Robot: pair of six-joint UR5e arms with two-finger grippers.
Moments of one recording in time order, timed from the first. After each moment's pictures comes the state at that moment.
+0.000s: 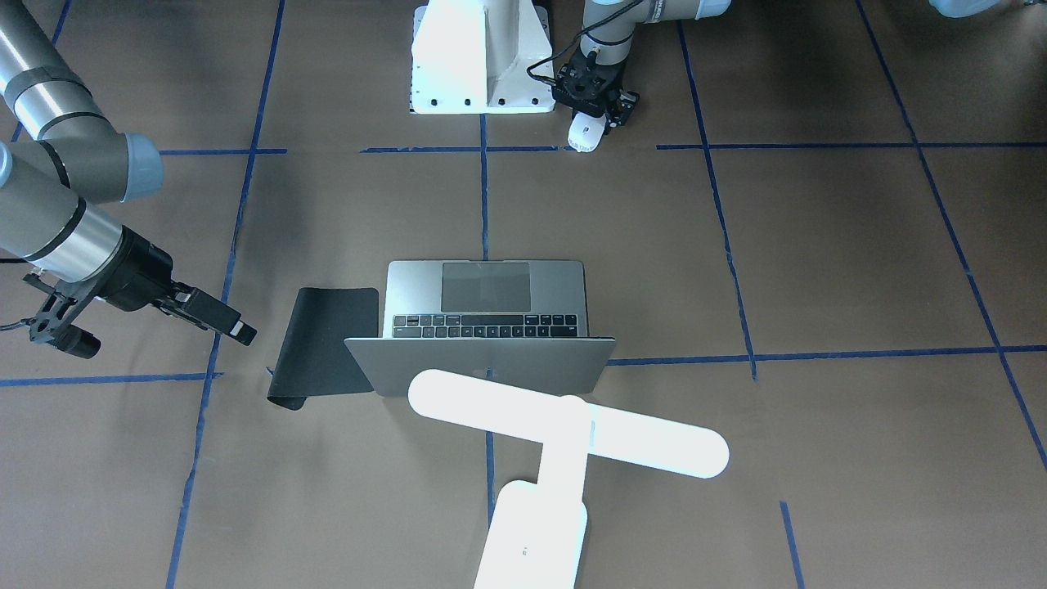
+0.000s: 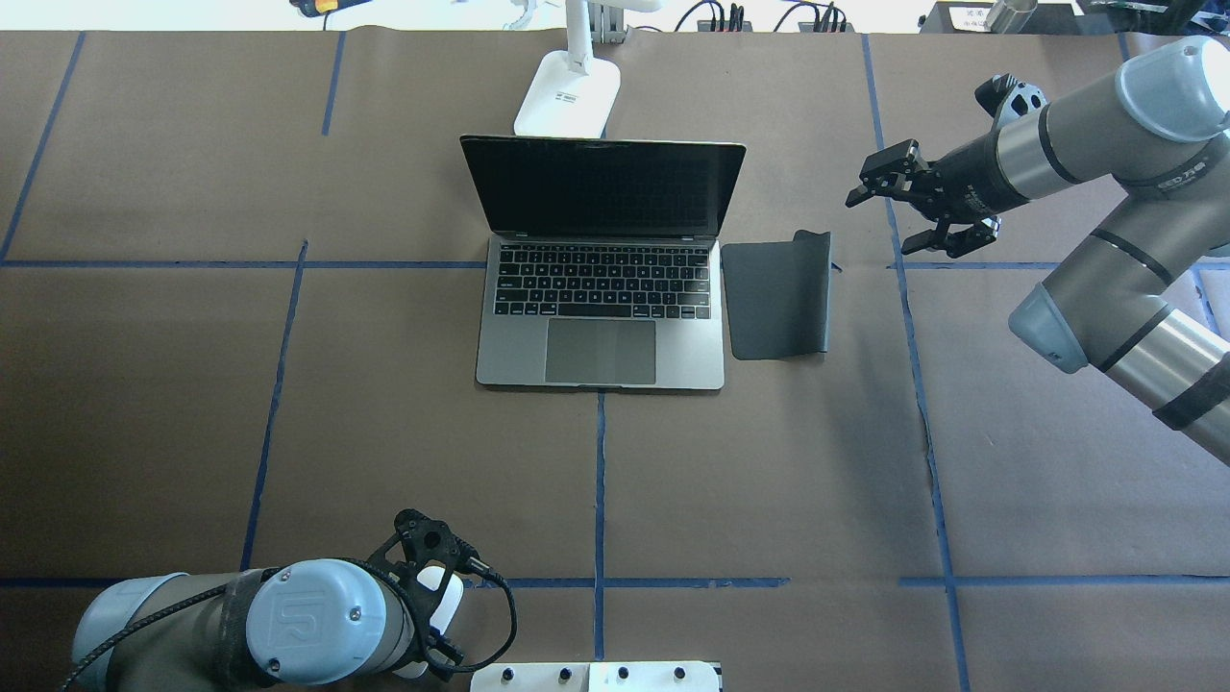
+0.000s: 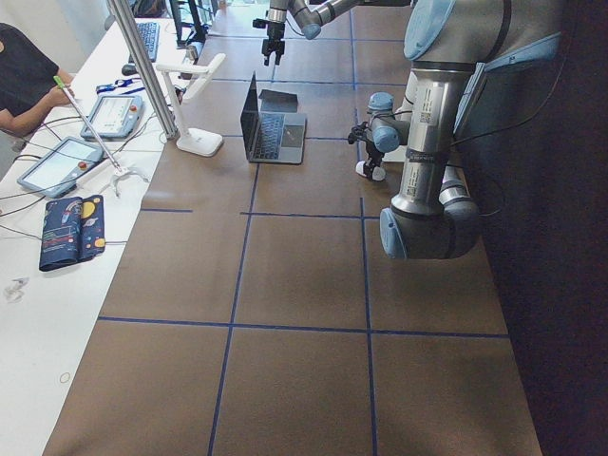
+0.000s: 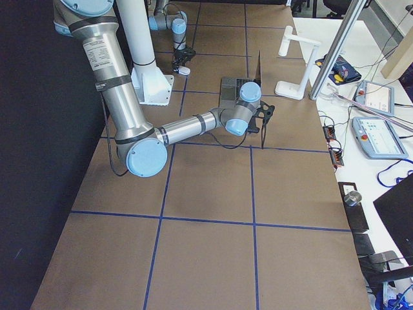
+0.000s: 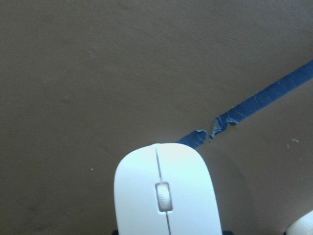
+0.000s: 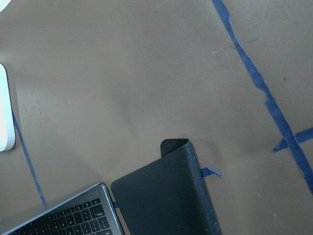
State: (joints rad) left arm -0.11 -1.85 -2.02 -1.62 -1.69 -0.96; right arm 0.97 -1.23 1.51 -0.76 2.29 1.60
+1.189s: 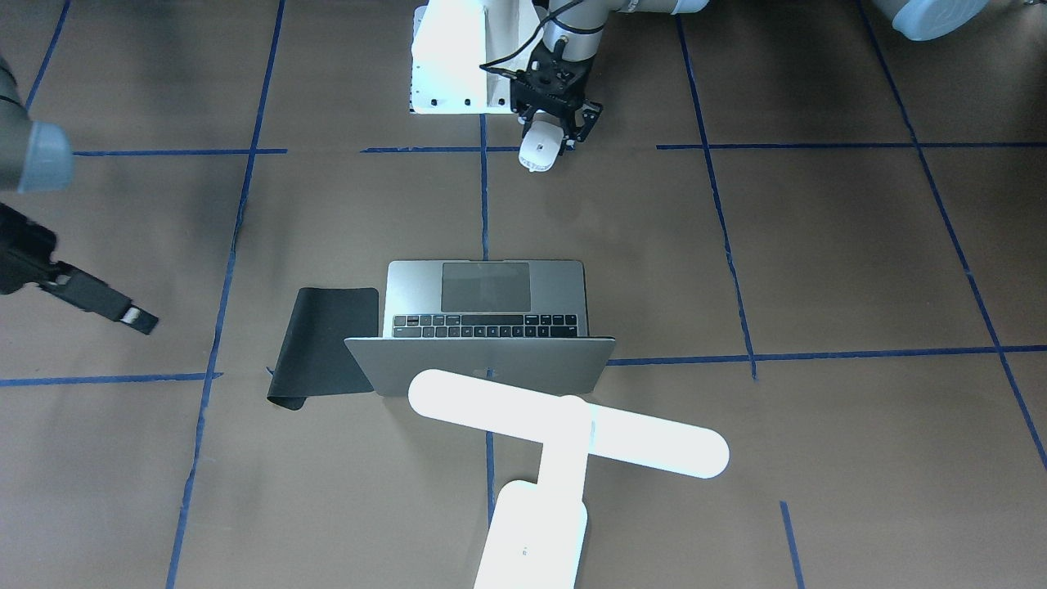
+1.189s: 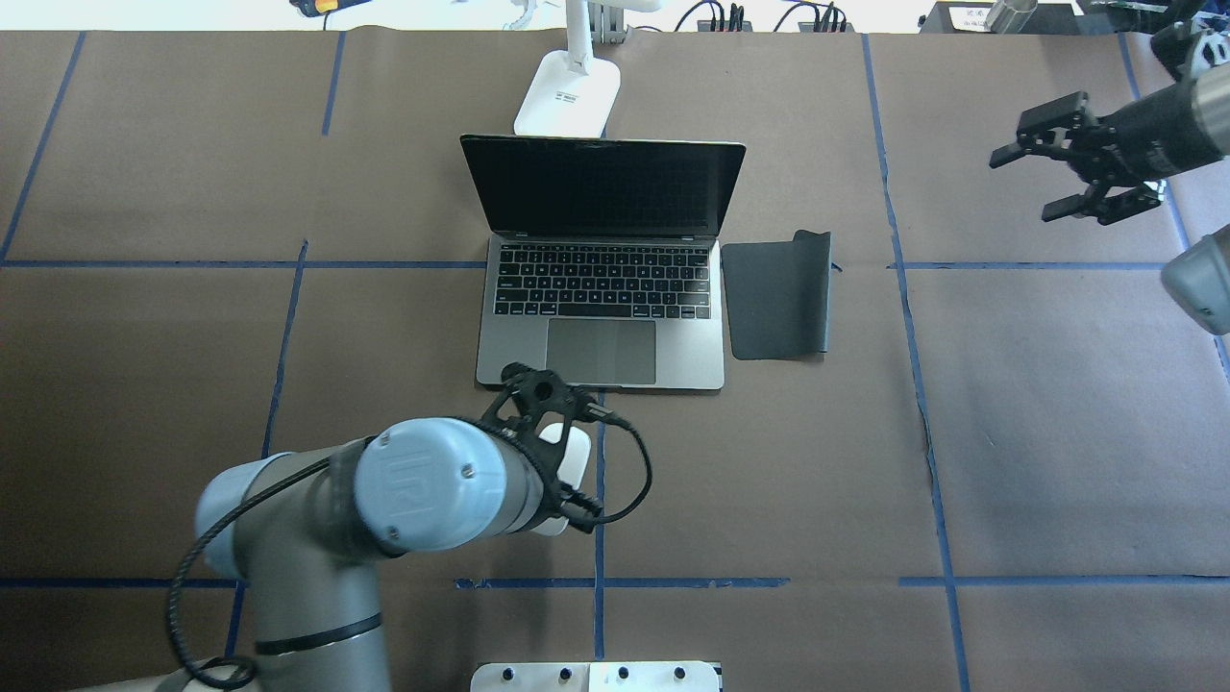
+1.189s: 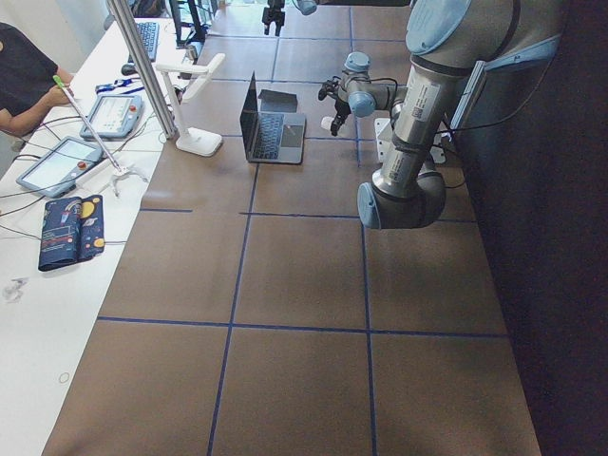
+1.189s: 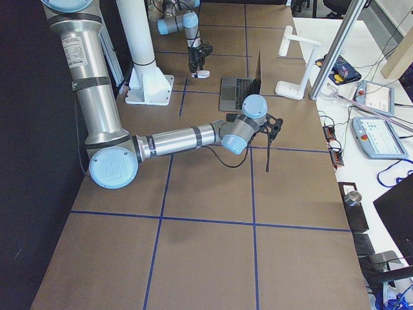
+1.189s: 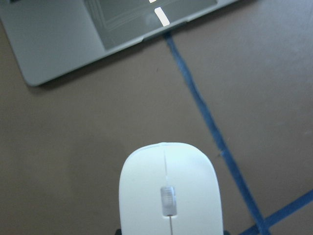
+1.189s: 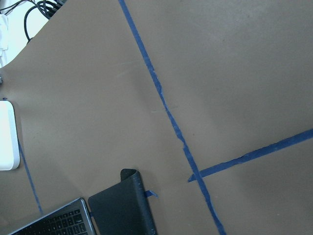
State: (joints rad) left arm -0.29 -2.22 -1.84 -1.62 -1.64 -0.97; right arm 1.21 -1.37 1.55 -0.77 2.48 1.42
